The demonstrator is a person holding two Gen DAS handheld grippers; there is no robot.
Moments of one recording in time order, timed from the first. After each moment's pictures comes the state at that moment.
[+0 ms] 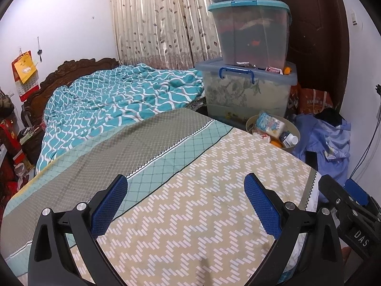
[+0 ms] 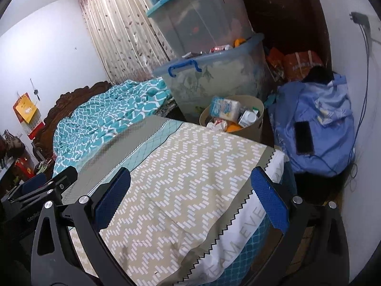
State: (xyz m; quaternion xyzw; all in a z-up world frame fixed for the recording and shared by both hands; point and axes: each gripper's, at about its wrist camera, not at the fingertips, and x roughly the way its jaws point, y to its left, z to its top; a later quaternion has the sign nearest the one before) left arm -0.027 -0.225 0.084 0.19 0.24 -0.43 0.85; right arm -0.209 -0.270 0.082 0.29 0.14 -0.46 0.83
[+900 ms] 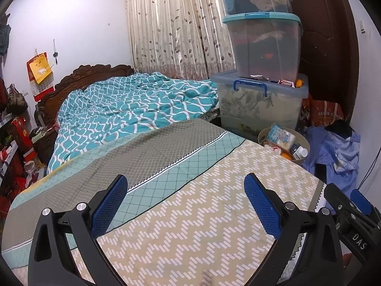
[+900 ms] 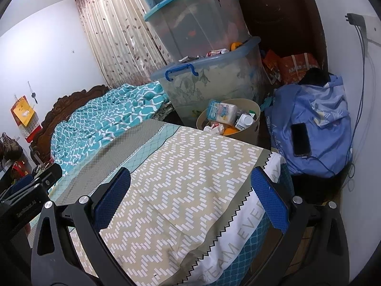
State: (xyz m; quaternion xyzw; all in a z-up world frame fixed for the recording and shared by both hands) left arm -0.027 -0.210 0.097 0.17 0.22 -0.40 0.88; right arm -0.209 -0.268 0.083 0.29 0.13 -0.47 0.82
